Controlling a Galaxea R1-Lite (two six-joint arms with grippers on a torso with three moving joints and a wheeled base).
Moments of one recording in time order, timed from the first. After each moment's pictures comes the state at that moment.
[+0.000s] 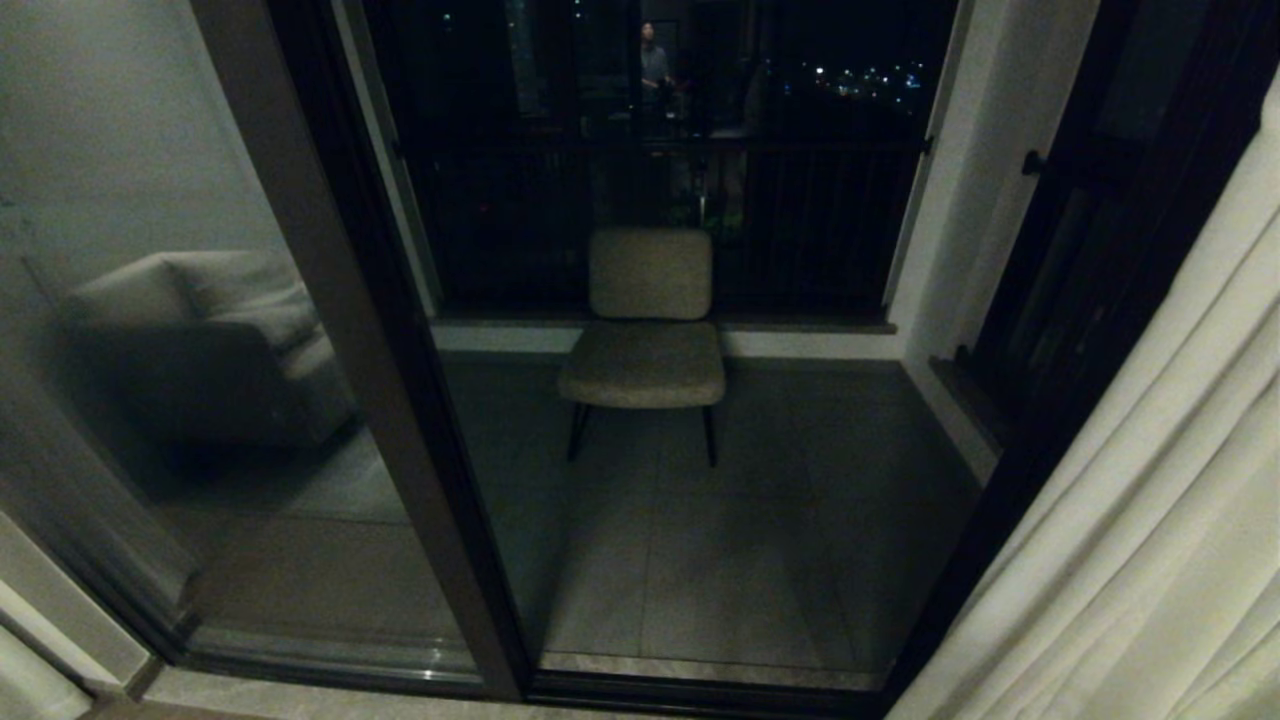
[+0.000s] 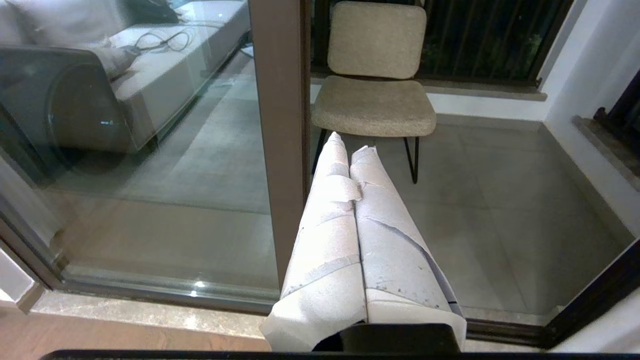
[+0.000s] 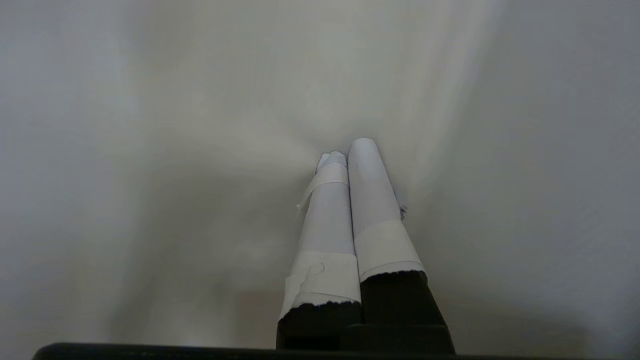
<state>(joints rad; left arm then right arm) 0.00 0.00 0.00 -0.01 0.02 -0.05 -0.84 1.96 -1.54 -0.99 0.50 -0.14</state>
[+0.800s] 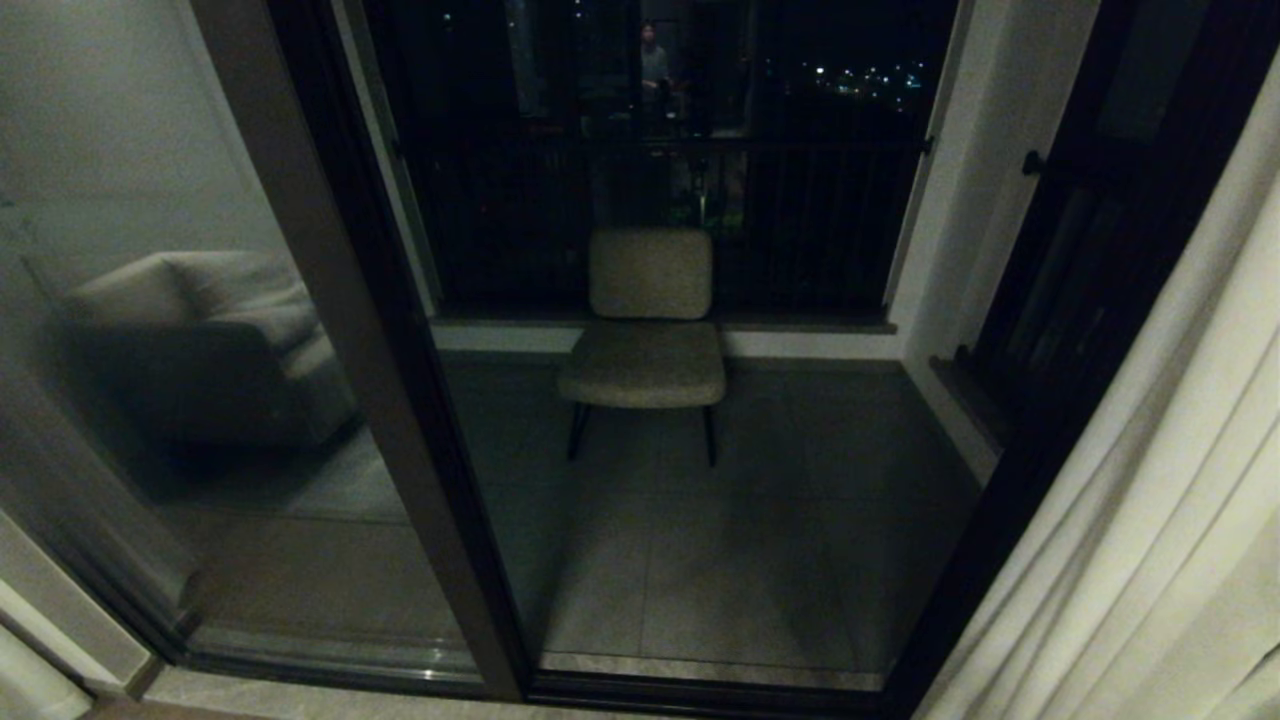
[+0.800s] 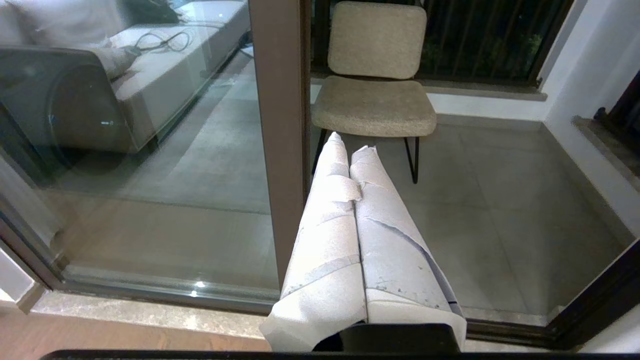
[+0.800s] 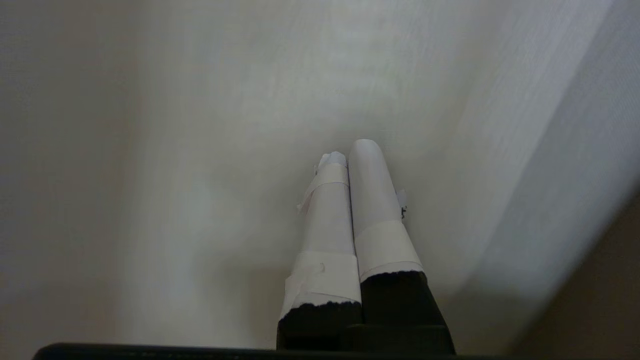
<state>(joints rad) 0.00 0.00 0.00 -0.01 0.02 -0.05 -0.90 1.93 -1.42 -1.00 0.51 -0.14</state>
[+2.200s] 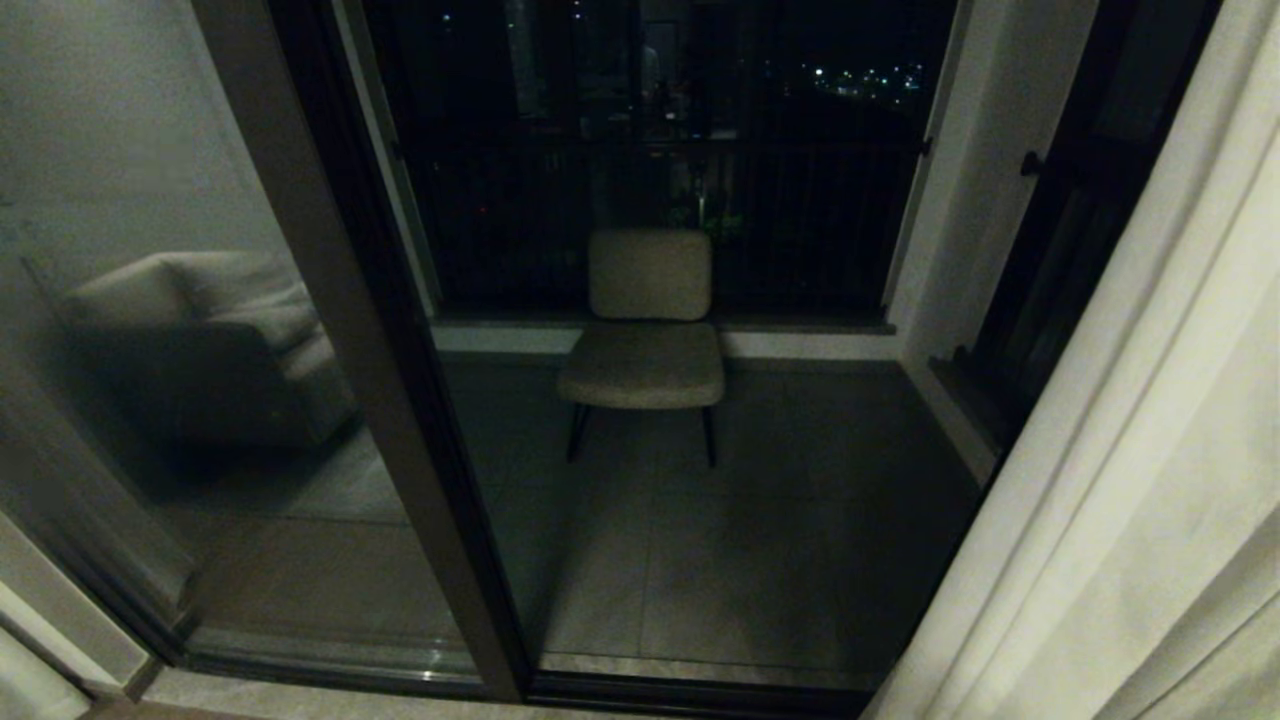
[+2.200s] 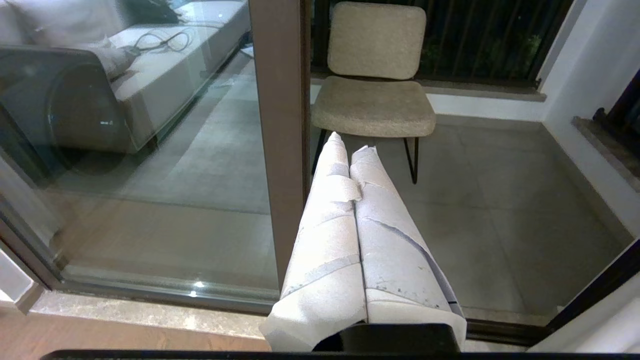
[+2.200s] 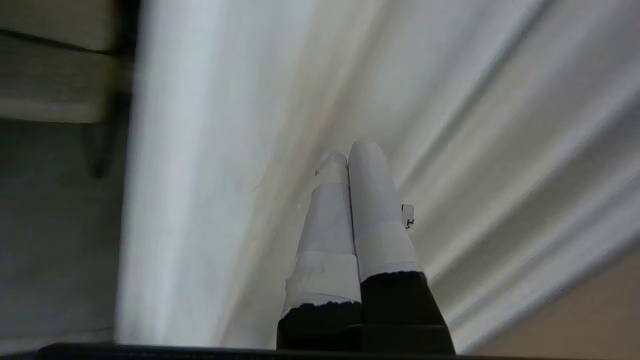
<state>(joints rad) 0.00 0.00 0.00 -0.01 0.02 -0.05 -0.53 0.62 -0.17 -0.53 0.16 -0.35</state>
